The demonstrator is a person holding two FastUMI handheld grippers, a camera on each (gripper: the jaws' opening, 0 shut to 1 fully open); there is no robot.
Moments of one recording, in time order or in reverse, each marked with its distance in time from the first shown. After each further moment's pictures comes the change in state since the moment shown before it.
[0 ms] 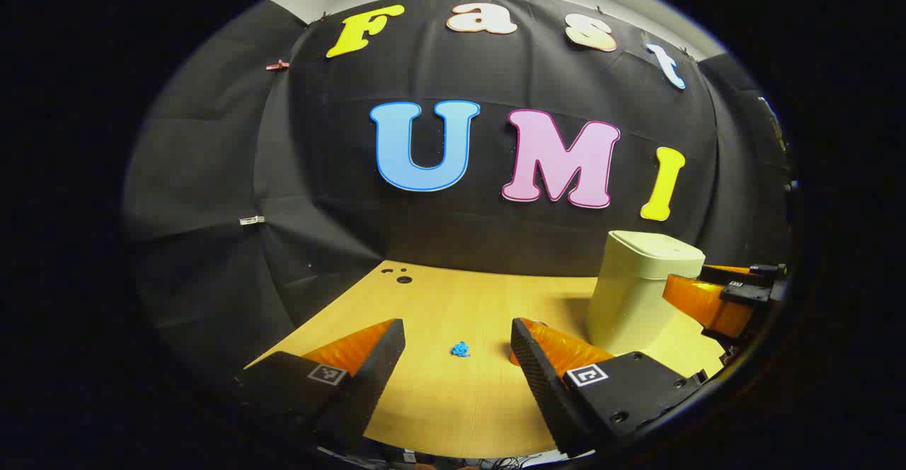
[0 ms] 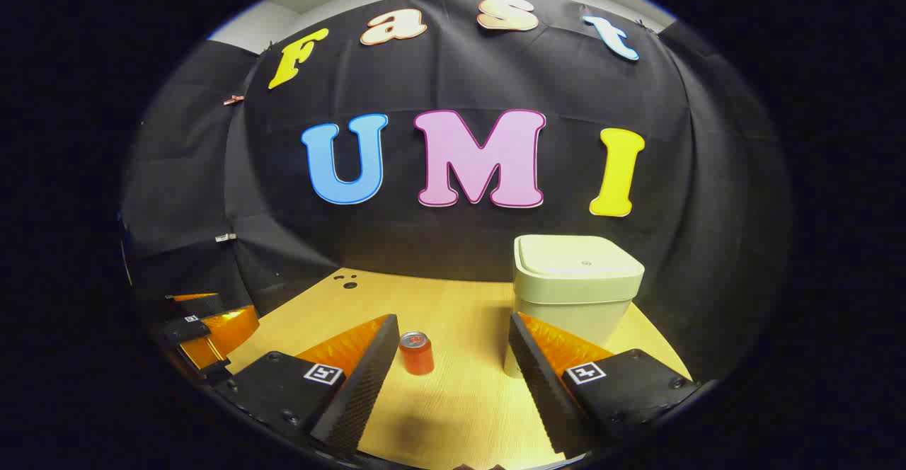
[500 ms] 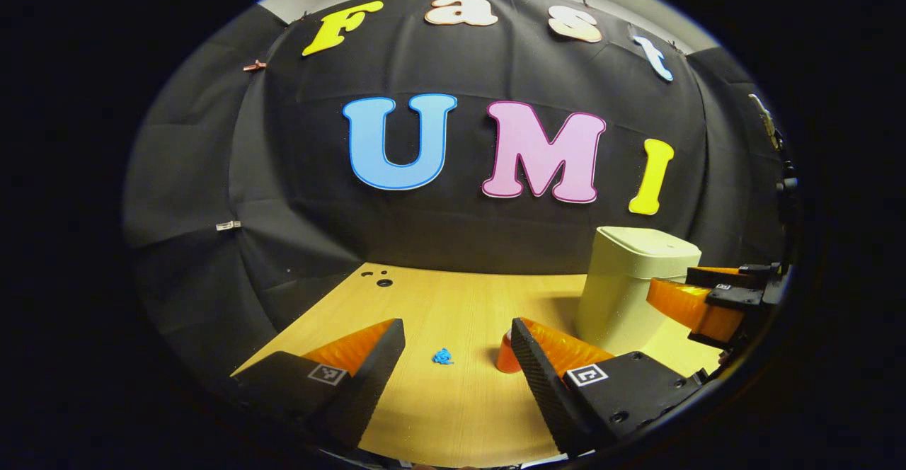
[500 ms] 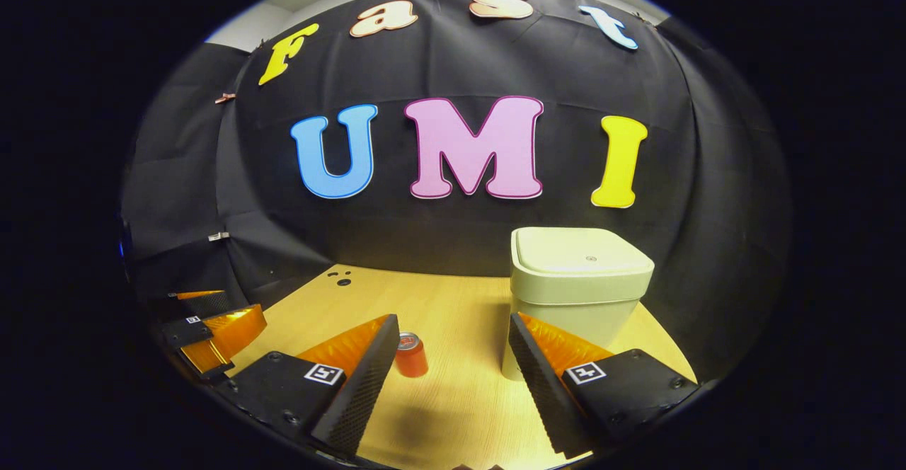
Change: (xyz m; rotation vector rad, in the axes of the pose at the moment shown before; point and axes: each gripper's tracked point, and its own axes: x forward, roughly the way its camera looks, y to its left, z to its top) left arm 0.034 -0.023 -0.002 0.022 0.004 -0.055; right arm 0.030 -0.013 -0.010 0.002 0.025 -0.004
